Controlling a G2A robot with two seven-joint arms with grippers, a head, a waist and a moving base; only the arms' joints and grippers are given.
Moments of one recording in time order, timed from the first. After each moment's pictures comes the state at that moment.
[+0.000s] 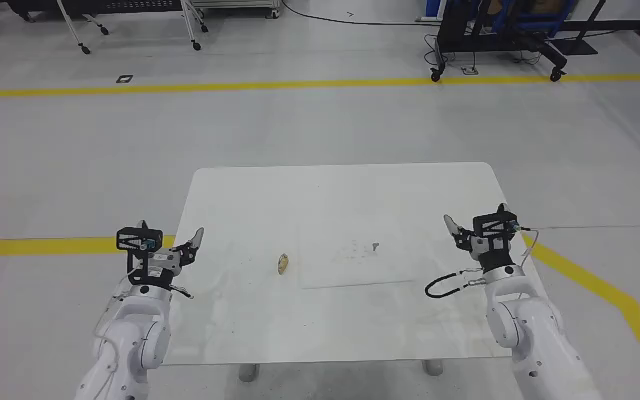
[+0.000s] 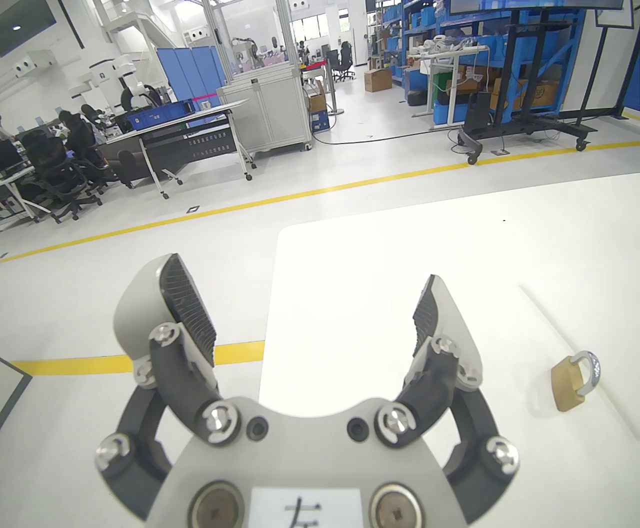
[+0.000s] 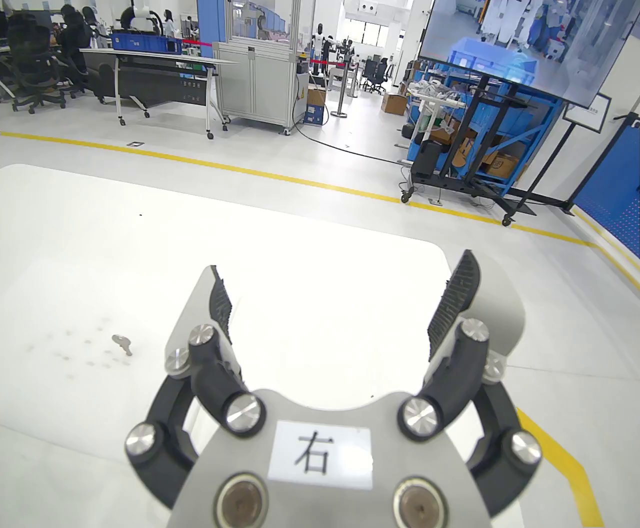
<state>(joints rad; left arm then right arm) 1.73 -1.15 -1.60 -1.80 1.33 0.00 0.00 -1.73 -1.15 1.60 -1.80 -1.33 0.00 0.00</state>
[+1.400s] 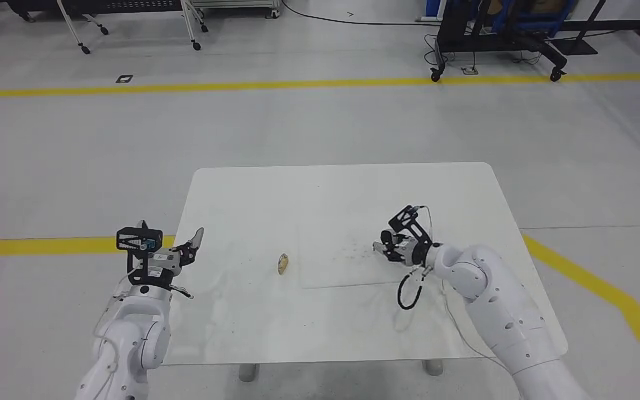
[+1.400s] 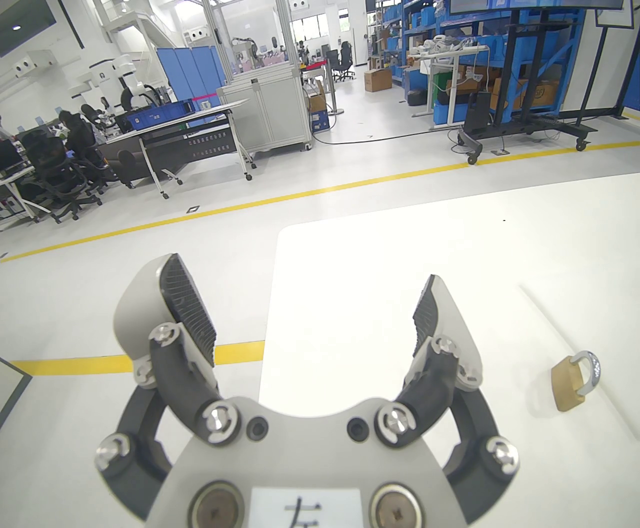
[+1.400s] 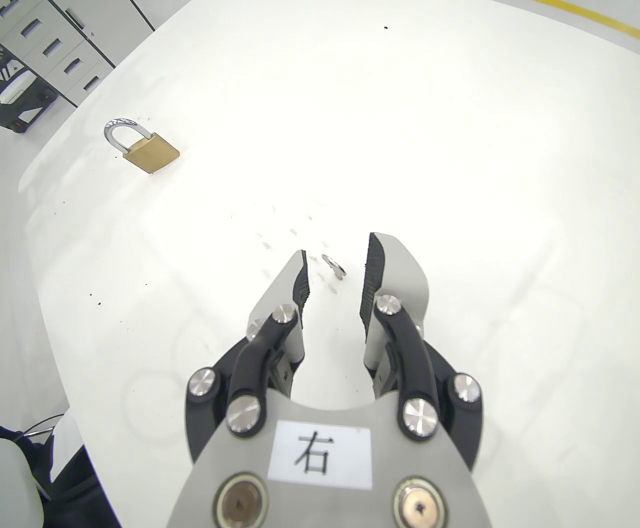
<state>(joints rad) 1.73 -1.15 -1.60 -1.80 1.33 0.00 0.00 -1.25 -1.16 1.26 -1.30 -0.92 -0.58 0.54</state>
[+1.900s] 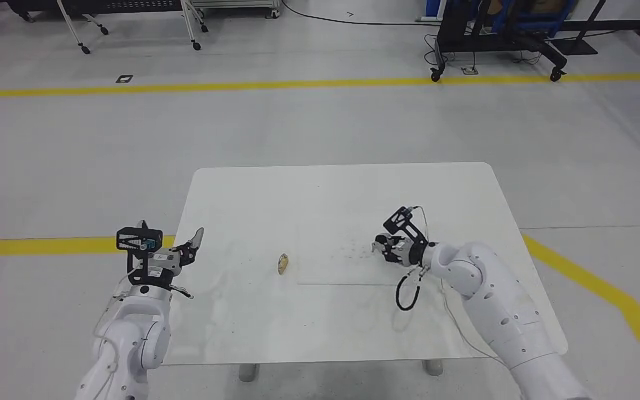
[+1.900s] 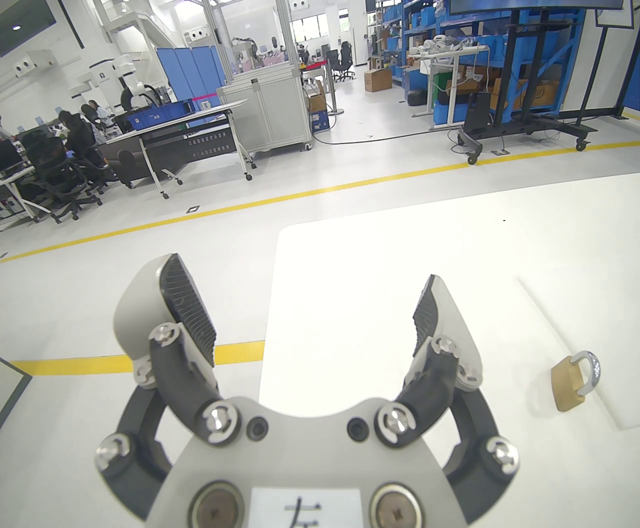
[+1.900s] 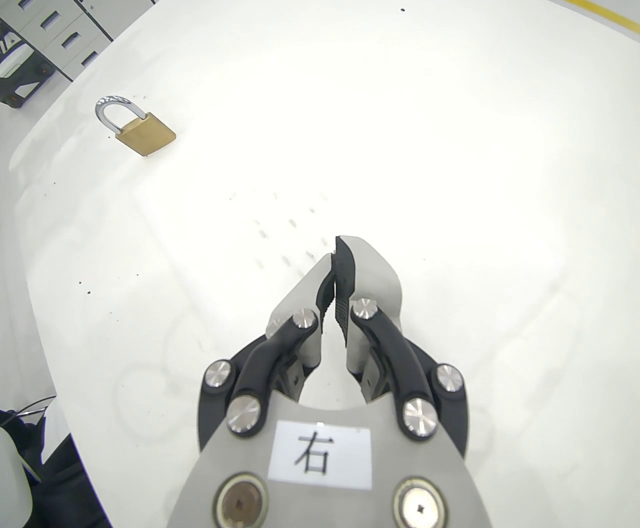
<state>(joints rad) 1.73 -1.15 -1.60 -1.80 1.33 0.00 0.00 -1.23 -1.16 1.22 -1.27 -0.94 -0.61 0.53</state>
